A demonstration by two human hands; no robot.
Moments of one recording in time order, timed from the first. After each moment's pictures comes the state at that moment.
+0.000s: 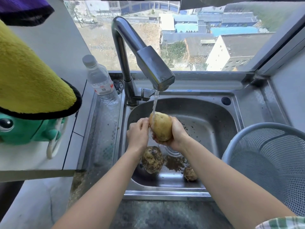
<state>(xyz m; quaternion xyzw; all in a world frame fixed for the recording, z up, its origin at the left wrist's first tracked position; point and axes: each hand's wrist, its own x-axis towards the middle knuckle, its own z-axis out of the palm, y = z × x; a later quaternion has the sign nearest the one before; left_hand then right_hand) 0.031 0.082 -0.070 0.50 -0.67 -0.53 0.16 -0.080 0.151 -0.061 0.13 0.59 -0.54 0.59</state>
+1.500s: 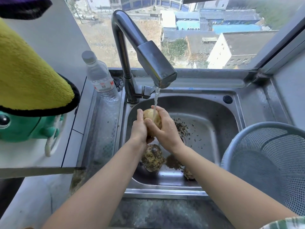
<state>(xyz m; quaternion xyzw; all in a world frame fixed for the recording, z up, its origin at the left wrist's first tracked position) 0.013 0.081 -0.058 0.57 -0.31 -0.75 0.11 -0.054 0.152 -0.063 -0.38 0.75 -0.47 0.27</state>
